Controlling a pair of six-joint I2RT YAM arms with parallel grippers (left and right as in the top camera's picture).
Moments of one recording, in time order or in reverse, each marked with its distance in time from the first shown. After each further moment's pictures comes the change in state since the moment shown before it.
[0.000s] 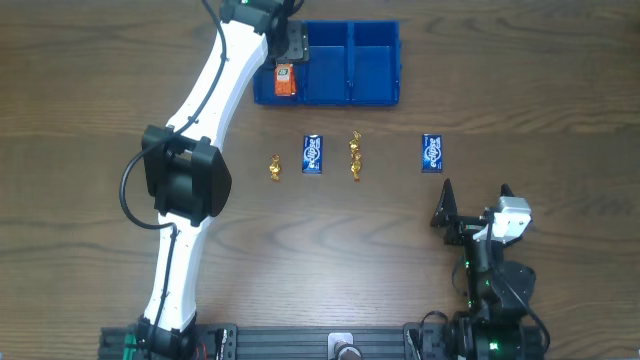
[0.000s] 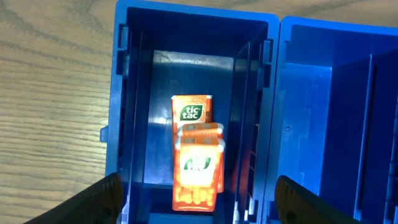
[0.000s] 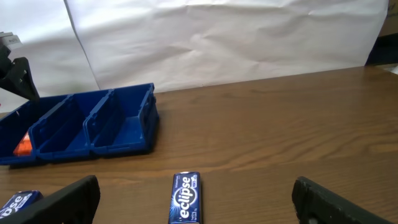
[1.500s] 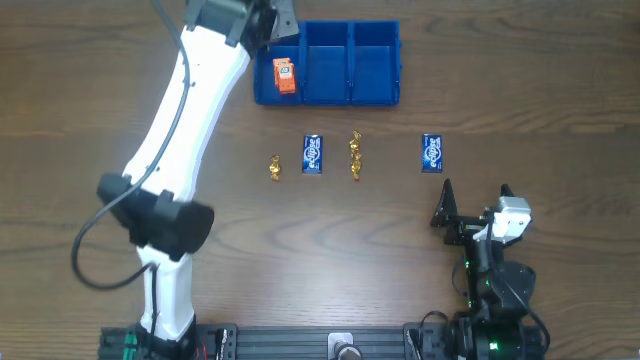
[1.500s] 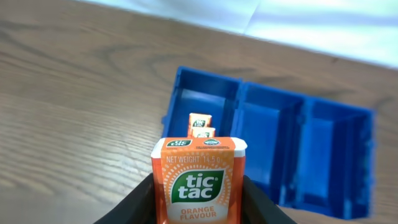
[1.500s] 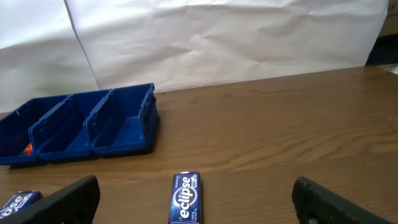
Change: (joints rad) left arm -0.059 -0.270 0.016 -0.102 -0.161 -0.129; right arm 0.000 0.000 0.000 0.000 0.000 0.000
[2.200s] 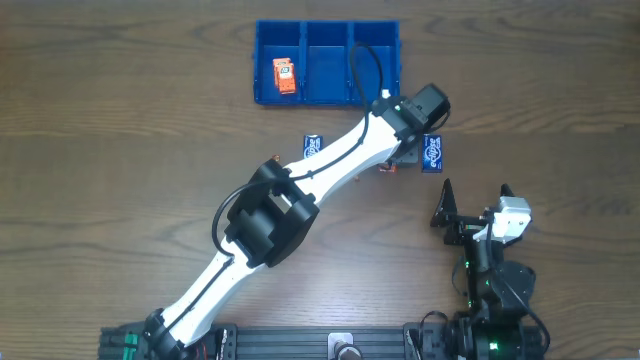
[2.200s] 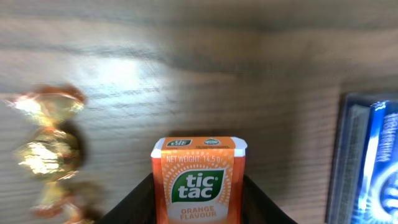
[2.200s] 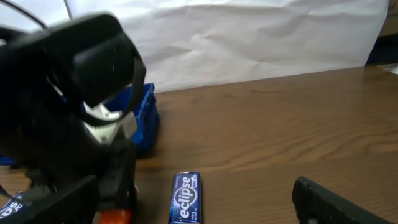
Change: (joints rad) left arm -0.449 0.335 -0.207 0.173 0.140 -0.234; right arm 0.000 0.000 0.000 0.000 0.000 0.000
